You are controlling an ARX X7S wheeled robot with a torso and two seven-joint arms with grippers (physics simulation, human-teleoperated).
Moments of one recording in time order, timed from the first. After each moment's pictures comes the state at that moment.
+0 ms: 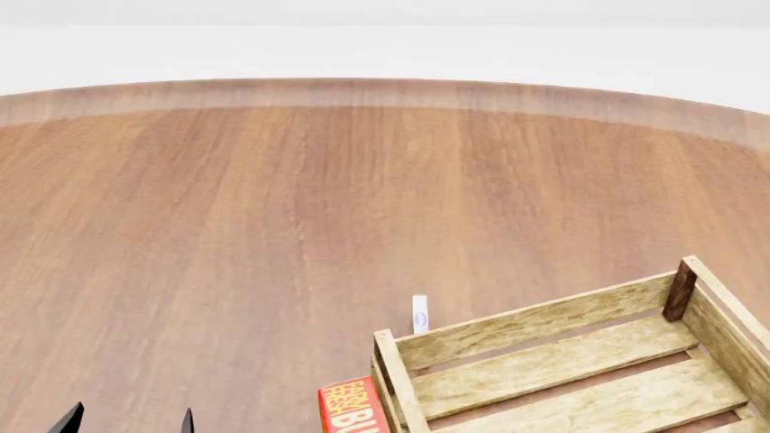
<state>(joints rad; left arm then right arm) -0.01 -0.15 0.18 -0.01 -0.11 0.03 -0.18 -0.66 0.12 -0.23 -0.13 -0.01 -0.55 0.41</state>
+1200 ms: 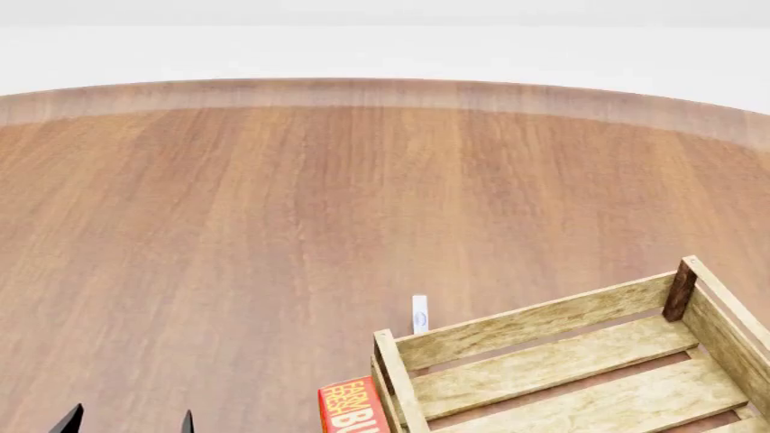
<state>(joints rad) -0.01 -0.18 0.22 0.00 -0.14 0.04 -0.22 -0.46 0.14 -0.32 0.20 0.08 -0.50 0.42</state>
